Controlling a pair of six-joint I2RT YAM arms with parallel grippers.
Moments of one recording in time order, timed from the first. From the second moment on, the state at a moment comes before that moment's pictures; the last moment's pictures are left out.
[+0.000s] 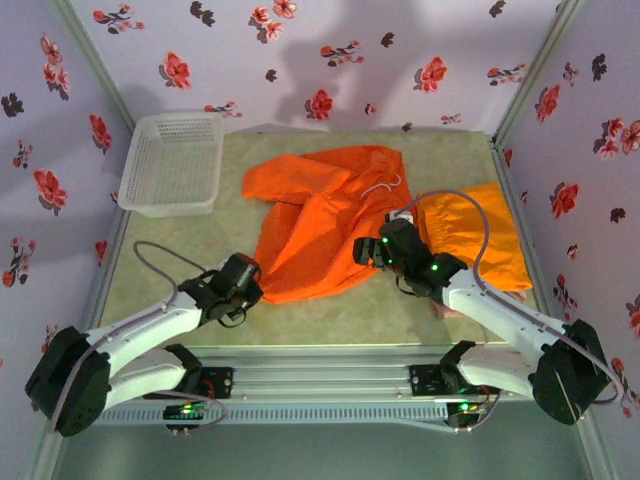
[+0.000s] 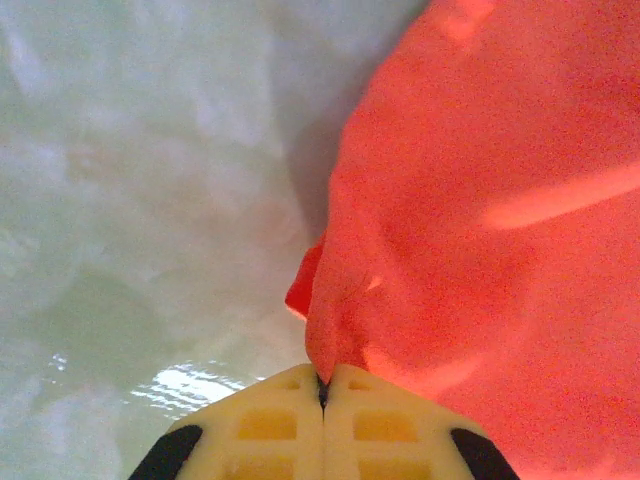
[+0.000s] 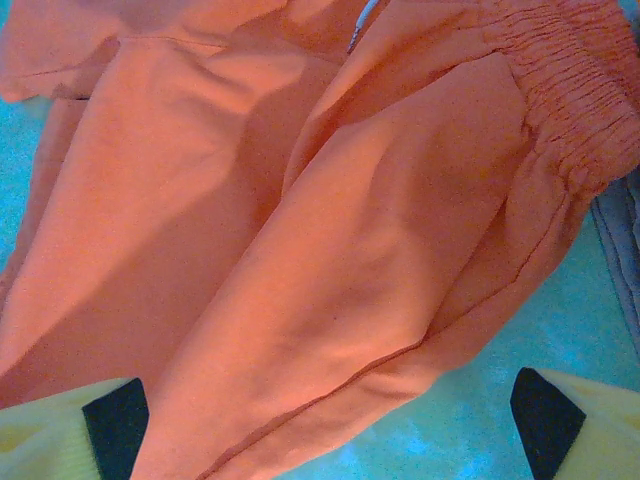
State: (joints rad) left arm -0.72 1.07 0.52 -0.51 -0.16 -1.25; right arm 0.68 1.11 0.74 -0.40 0.21 0.62
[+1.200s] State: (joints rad) left arm -0.44 0.73 0.59 -0.88 -0.26 -1.00; right arm 0.49 1.55 1.00 -0.53 0.15 0.74
